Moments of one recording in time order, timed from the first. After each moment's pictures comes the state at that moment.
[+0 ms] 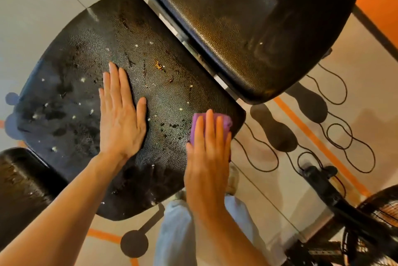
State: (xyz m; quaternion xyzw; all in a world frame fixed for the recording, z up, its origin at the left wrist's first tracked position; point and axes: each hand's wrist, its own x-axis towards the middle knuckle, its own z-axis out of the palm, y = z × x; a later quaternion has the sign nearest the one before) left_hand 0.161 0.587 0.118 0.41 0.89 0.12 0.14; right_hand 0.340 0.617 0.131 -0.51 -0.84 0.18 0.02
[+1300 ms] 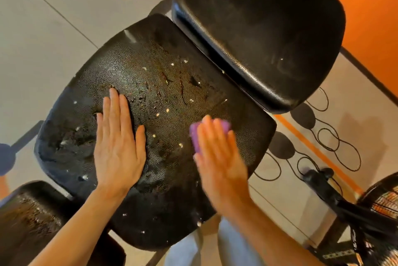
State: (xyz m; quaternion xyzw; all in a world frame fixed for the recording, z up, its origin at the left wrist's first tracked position) left_hand 0.101 0.528 0.106 0.45 0.88 0.13 0.08; right_hand 0.294 0.604 0.115 -0.39 -0.92 0.05 -0.06
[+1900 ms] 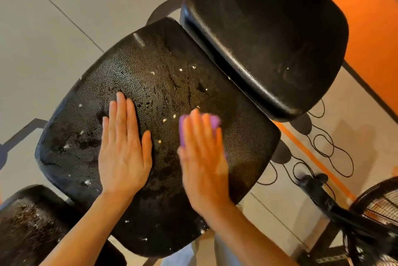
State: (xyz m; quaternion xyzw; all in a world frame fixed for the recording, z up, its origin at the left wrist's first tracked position) left_hand 0.098 0.529 0.105 0.45 0.88 0.12 0.10; right_hand 0.239 0.598 0.128 -0.42 -0.90 0.13 -0.01
